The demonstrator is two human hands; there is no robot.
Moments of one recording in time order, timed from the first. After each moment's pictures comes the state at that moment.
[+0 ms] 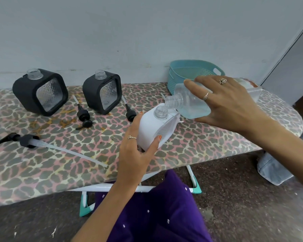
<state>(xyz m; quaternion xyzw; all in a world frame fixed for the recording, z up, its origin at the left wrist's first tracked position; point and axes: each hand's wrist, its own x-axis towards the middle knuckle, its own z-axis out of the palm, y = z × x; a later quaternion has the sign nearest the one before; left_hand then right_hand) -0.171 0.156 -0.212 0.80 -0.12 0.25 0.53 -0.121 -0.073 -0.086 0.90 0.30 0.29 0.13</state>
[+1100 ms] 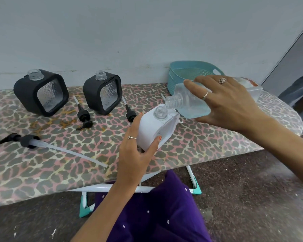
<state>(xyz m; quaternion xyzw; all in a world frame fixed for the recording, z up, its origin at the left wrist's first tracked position) -0.172 0.155 -0.211 0.79 -0.12 0.25 0.54 -0.121 -0.074 -0.083 0.89 0.31 0.31 0.13</state>
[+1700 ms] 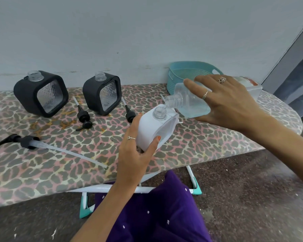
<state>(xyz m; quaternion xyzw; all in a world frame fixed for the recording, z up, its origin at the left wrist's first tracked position) -0.172 0.155 -0.211 0.80 -0.12 0.24 0.54 -0.120 -0.075 -0.083 0.89 0.31 0.31 0.13</state>
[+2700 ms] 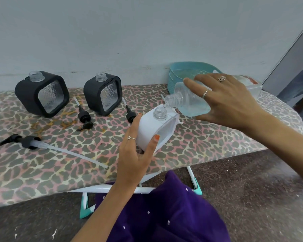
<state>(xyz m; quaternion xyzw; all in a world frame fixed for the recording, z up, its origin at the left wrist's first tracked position) -0.173 0.157 -0.210 0.79 -0.11 0.23 0.56 -0.118 -0.073 -0.078 0.90 0.30 0.29 0.14</state>
